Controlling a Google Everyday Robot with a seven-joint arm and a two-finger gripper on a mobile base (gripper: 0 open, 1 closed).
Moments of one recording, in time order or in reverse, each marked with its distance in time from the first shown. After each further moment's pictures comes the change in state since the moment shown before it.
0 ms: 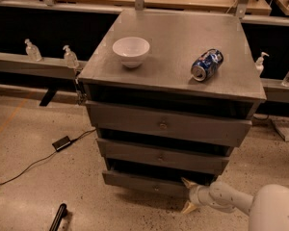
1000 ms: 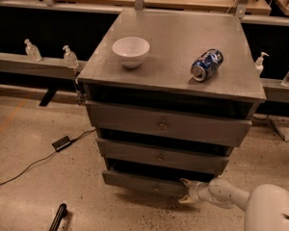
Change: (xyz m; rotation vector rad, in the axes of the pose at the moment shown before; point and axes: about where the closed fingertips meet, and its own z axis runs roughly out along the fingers) arm 0.008 -0.014 0.008 0.007 -0.011 0.015
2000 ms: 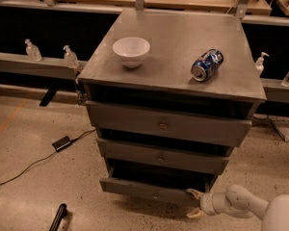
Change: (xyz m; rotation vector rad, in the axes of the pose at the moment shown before) arm 0.001 0.073 -0.056 -0.186 -0.144 0.104
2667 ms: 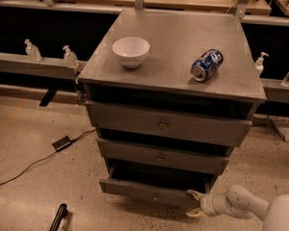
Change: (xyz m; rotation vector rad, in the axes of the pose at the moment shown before) arm -0.003 -0.001 -0.004 0.000 0.000 0.000
